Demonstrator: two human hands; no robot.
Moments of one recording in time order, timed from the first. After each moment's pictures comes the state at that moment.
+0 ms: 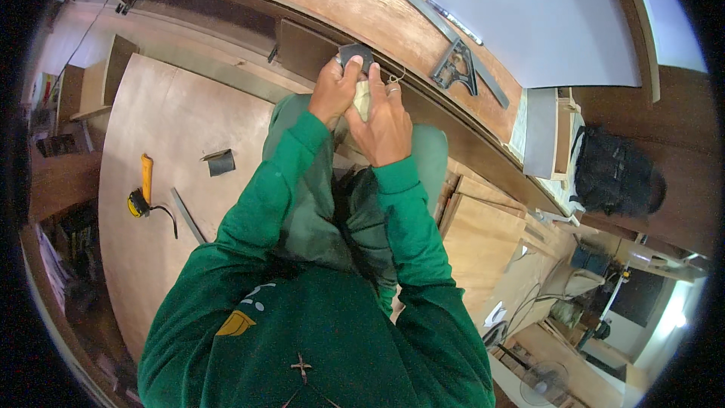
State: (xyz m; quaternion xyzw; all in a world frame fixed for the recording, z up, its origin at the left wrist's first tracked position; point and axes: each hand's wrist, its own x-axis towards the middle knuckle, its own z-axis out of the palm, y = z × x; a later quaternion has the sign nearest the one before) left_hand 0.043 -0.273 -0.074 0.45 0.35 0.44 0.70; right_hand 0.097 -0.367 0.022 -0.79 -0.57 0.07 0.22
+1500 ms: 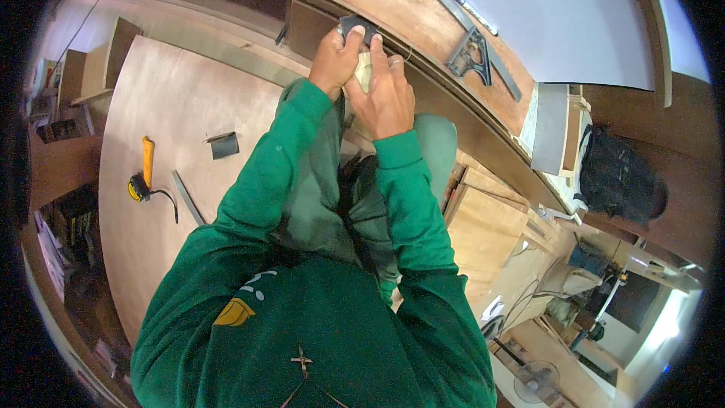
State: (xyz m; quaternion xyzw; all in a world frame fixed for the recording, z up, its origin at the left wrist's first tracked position) left_hand 0.035 -0.246 -0.080 0.47 0.37 0.48 0.64; right_hand 0.086 -0.343 0.016 -0.78 -0.58 0.07 0.22
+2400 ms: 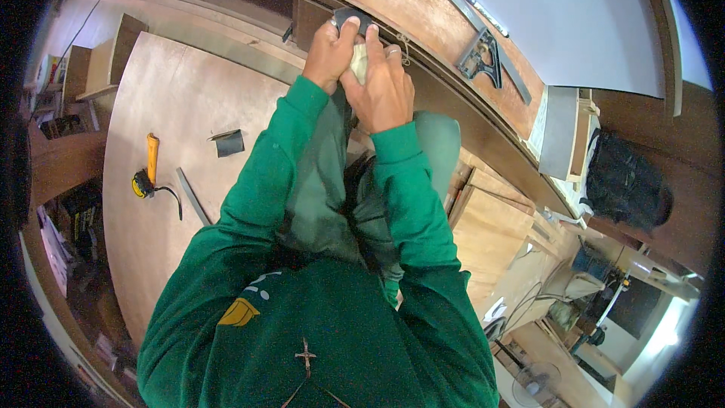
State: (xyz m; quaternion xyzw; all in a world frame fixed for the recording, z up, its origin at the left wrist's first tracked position) left_hand 0.016 -0.237 -0.069 0.43 0.36 0.48 0.68; right_hand 0.077 -0.328 0.019 -0.77 -0.59 0.07 0.21
